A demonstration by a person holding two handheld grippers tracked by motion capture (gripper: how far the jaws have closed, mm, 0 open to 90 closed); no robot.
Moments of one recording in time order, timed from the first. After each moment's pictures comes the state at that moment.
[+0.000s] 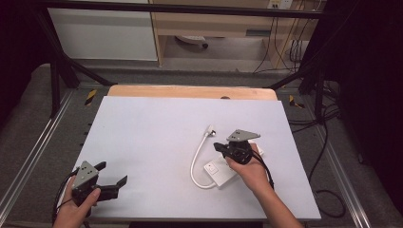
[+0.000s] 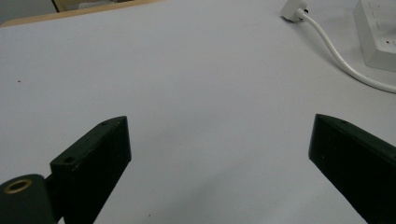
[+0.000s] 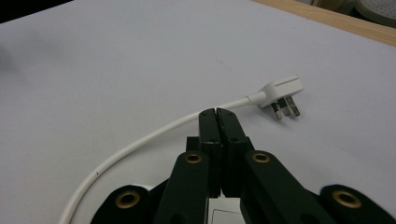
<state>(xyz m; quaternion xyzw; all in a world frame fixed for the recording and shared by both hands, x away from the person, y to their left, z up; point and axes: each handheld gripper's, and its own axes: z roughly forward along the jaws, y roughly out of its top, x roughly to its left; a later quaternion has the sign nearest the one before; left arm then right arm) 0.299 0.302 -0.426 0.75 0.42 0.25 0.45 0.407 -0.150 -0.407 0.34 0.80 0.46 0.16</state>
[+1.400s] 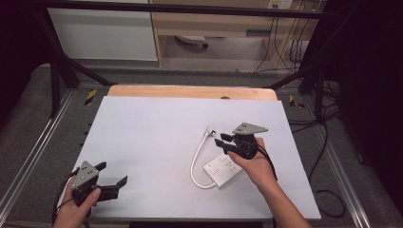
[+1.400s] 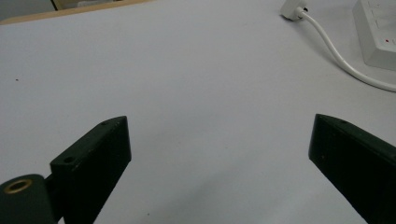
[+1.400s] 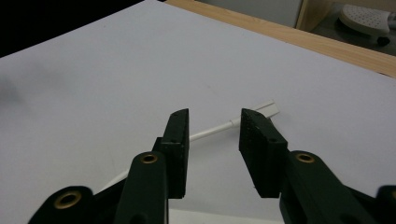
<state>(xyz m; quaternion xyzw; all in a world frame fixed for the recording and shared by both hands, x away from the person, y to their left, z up) 0.299 0.302 -0.427 0.75 0.42 0.25 0.45 0.409 -0.159 -0.380 0.36 0.78 0.48 0.17</state>
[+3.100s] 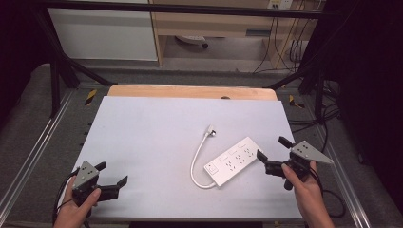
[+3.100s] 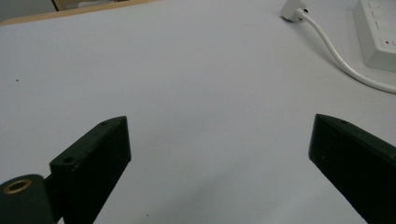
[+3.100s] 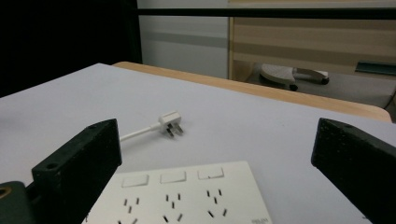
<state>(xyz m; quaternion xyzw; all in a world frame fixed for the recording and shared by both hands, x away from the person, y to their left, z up) 0.298 0.301 -0.427 0.75 0.42 0.25 0.45 0.339 -0.279 -0.378 0.40 0.67 0.55 0.29</state>
